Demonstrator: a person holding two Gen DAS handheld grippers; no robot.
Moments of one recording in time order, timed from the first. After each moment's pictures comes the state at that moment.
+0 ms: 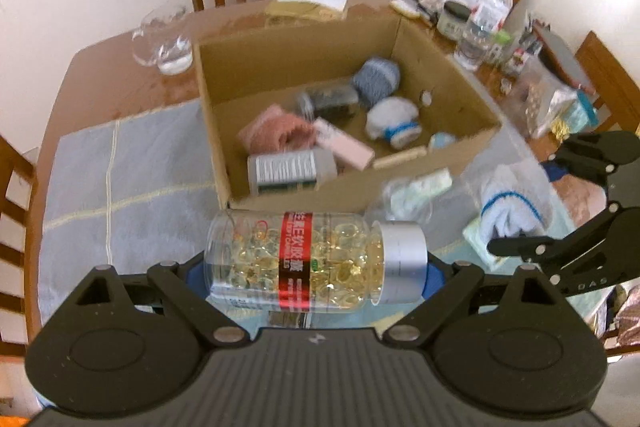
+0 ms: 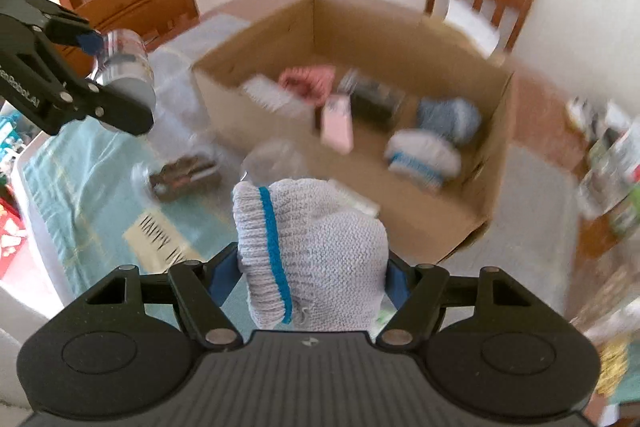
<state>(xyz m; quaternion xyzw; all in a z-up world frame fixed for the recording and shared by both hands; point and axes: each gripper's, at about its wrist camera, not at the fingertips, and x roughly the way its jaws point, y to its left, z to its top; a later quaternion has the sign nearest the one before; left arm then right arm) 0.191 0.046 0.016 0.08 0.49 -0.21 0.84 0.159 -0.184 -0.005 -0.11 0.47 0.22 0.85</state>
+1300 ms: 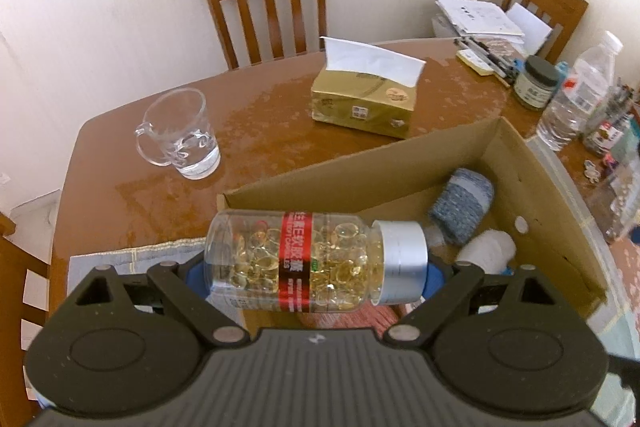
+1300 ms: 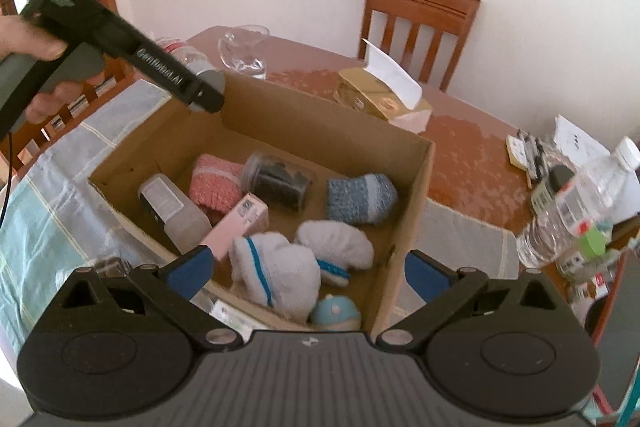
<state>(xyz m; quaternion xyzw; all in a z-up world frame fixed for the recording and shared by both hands) 0.362 0.001 0.005 0.11 0.47 -0.15 0.86 0.238 -0.208 0.015 -0.09 0.44 0.15 0.88</state>
